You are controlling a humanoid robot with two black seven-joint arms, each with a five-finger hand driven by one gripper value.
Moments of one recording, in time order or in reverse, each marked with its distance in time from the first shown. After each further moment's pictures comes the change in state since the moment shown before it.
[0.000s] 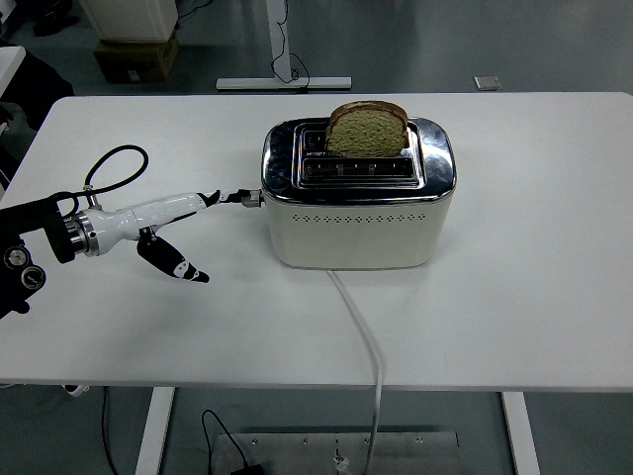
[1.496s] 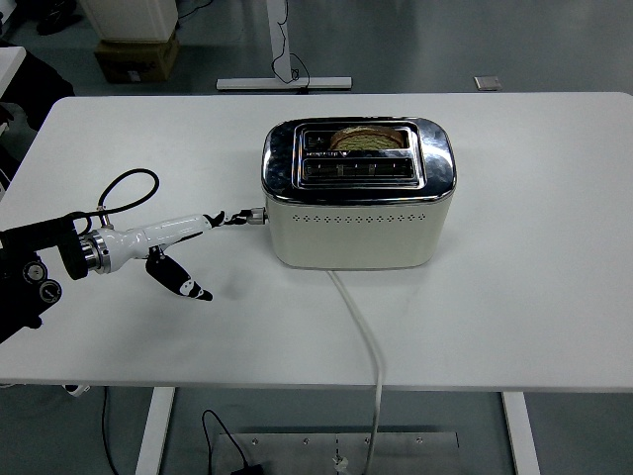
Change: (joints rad) left arm 0.006 -0.050 0.061 0.079 -0.002 0.004 0.001; right arm 0.000 0.000 0.000 0.000 0.000 0.000 0.000
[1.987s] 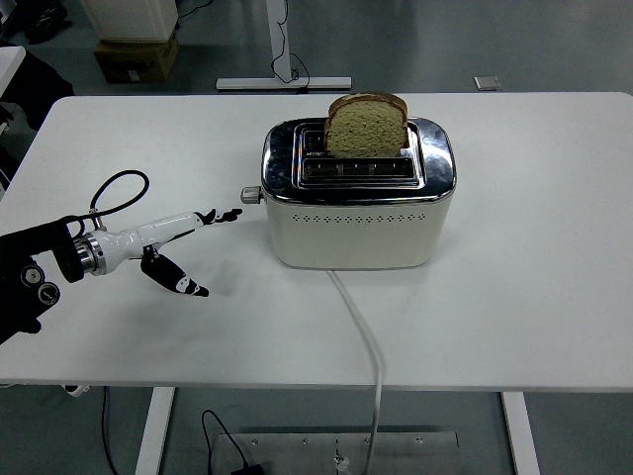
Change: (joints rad) left arm 0.018 -0.003 0.001 0.039 -0.063 0.045 -0.003; right arm 0.000 0.000 0.000 -0.001 0.000 0.000 0.000
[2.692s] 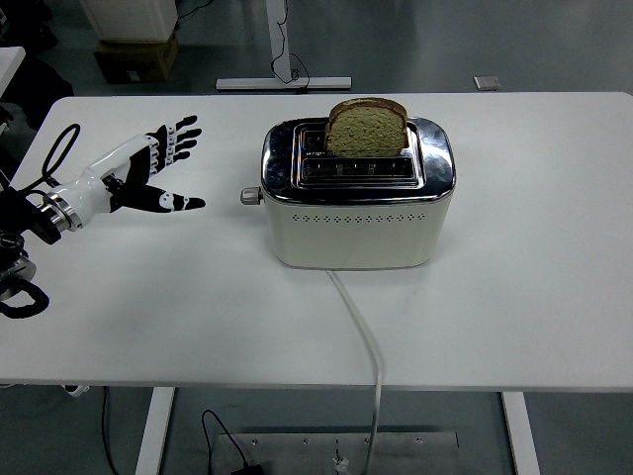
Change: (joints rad) left arm -0.062 0.031 -0.026 0.038 -0.705 0.022 0.003; right arm 0.000 0.000 0.000 0.000 0.000 0.000 0.000
